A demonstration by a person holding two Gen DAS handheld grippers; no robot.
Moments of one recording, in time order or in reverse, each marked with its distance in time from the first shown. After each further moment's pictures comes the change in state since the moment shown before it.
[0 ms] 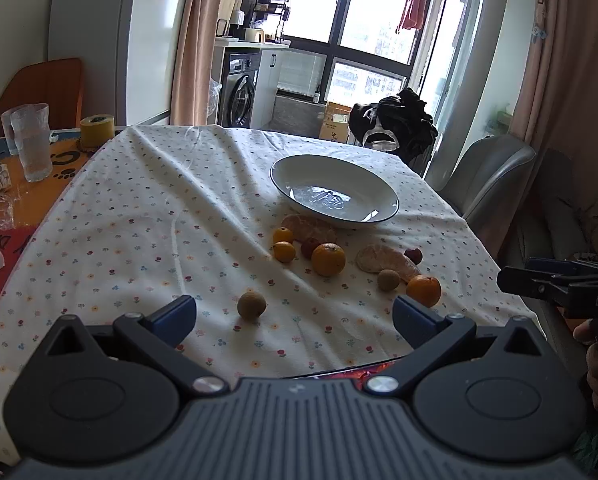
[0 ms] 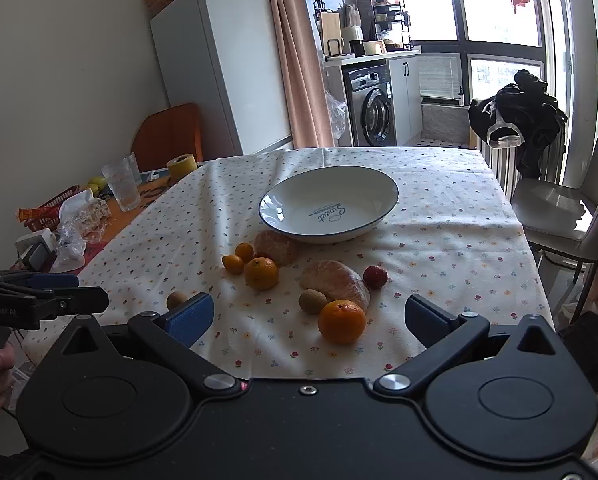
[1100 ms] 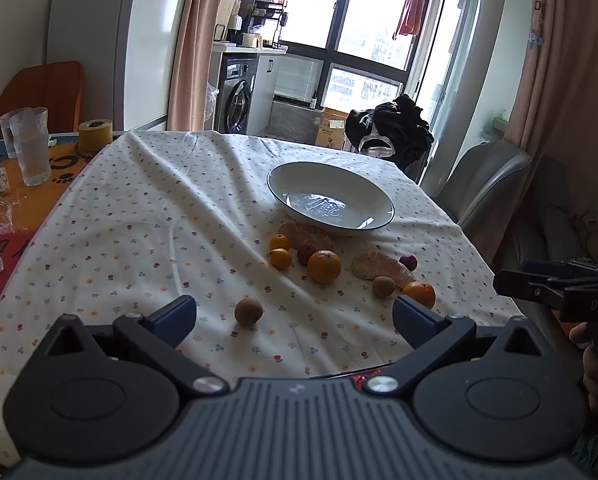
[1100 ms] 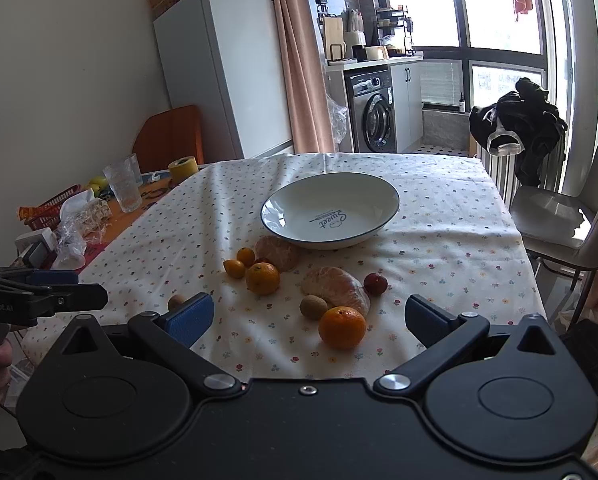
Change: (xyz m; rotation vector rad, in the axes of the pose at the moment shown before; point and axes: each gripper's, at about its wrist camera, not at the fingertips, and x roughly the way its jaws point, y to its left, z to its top) left arm -0.002 0.004 0.001 -0.005 -0.018 -0.017; right arm -0.003 0.003 0.004 -0.017 -0.012 -0.005
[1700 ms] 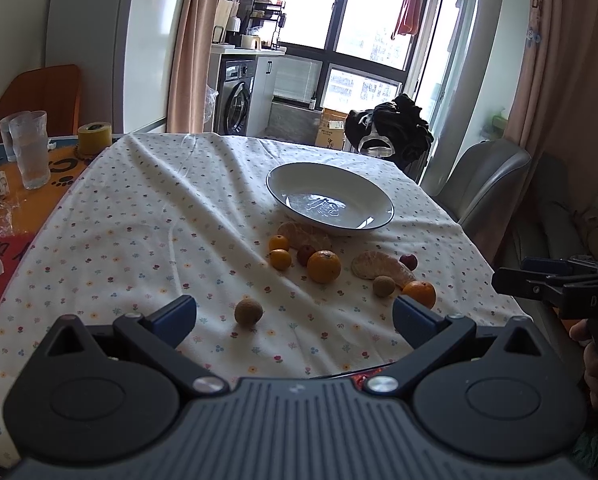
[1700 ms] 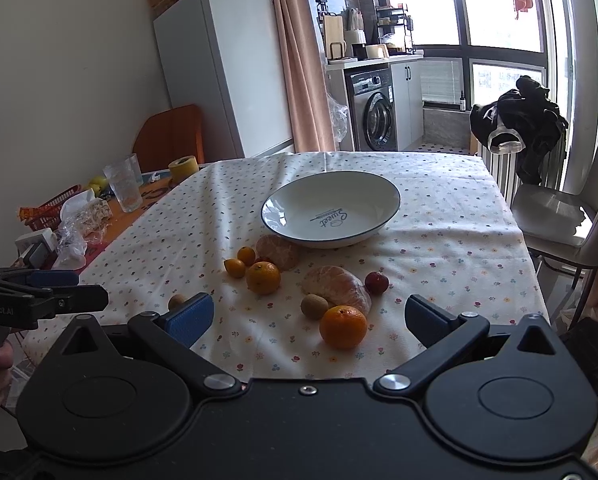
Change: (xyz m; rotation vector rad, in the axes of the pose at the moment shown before) left arm -0.001 -0.003 -0.001 0.012 -0.005 0.004; right arm 0.001 0.000 0.000 0.003 0.003 0.005
